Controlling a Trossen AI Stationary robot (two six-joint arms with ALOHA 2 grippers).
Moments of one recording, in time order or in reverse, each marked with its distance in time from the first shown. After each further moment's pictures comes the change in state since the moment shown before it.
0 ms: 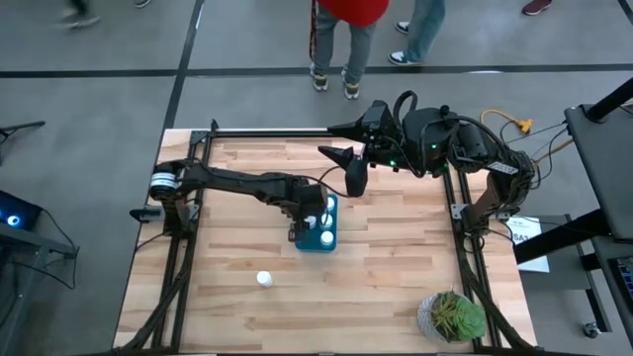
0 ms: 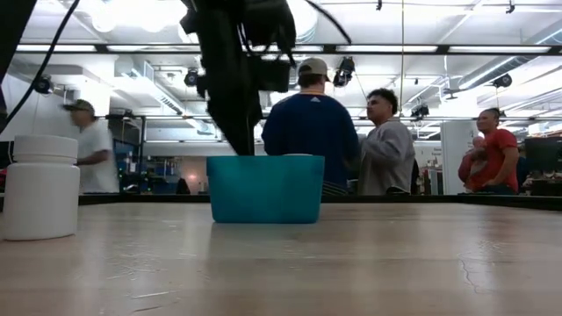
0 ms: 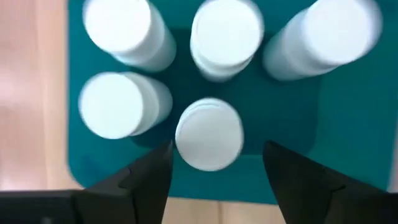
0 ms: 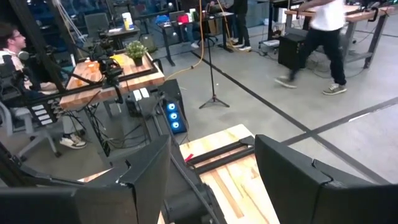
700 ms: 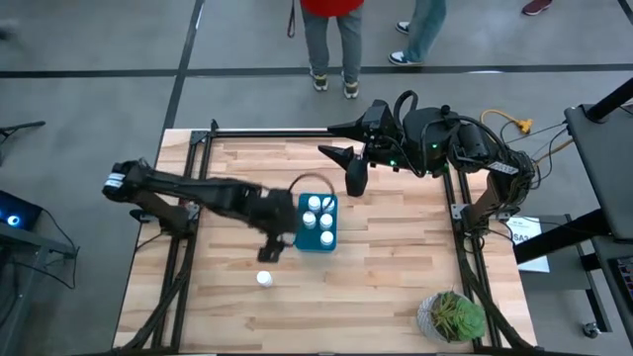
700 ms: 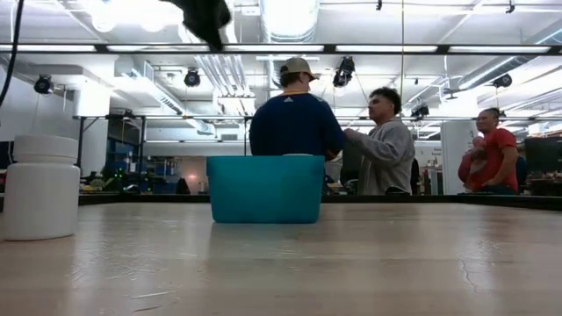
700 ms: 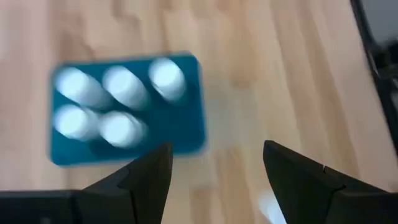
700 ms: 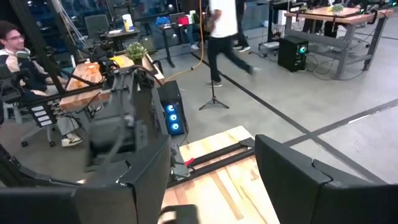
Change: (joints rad) left arm -0.227 -0.338 0.021 -0.102 0.034 -0.085; right arm 0.000 0.000 0.000 0.007 0.002 -0.007
